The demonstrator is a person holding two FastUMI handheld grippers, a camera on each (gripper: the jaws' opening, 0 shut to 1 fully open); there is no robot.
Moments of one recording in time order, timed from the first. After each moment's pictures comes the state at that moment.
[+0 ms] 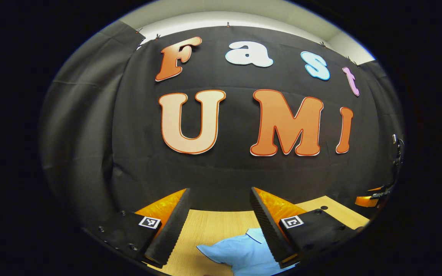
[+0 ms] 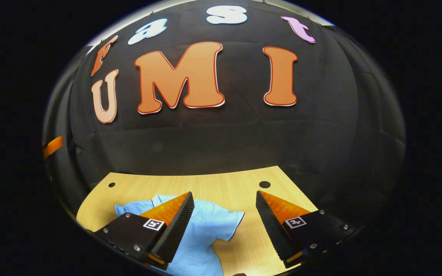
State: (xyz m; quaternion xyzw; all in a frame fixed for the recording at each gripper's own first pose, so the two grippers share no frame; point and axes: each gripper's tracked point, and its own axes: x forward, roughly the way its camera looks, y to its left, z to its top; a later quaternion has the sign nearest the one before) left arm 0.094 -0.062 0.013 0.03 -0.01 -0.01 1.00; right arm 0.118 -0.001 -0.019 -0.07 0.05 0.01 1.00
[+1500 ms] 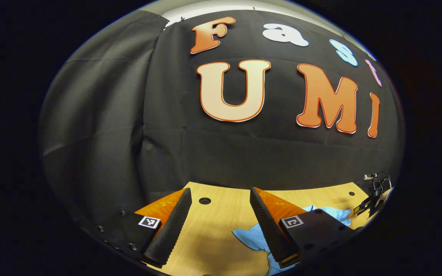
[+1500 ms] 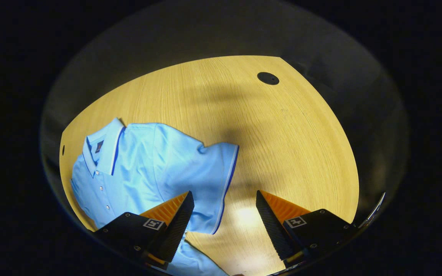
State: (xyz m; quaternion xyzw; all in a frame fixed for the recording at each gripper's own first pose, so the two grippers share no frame) left arm 0.086 0.069 -0.075 0.02 0.08 0.10 0.99; right arm 0.248 -0.058 -0.259 -0.05 0.47 -0.10 0.88
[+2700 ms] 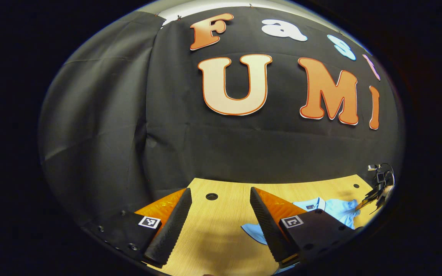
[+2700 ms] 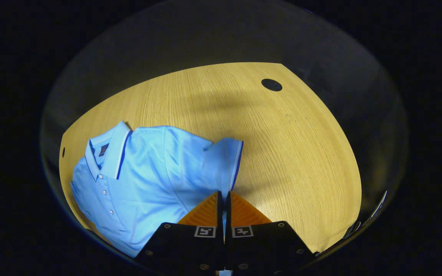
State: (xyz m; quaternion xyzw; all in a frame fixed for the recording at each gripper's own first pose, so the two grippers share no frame) left arm 0.078 0.082 -0.083 0.03 0.09 0.10 0.99; right arm 0.251 -0.030 -0.234 -0.04 0.41 -0.09 0.91
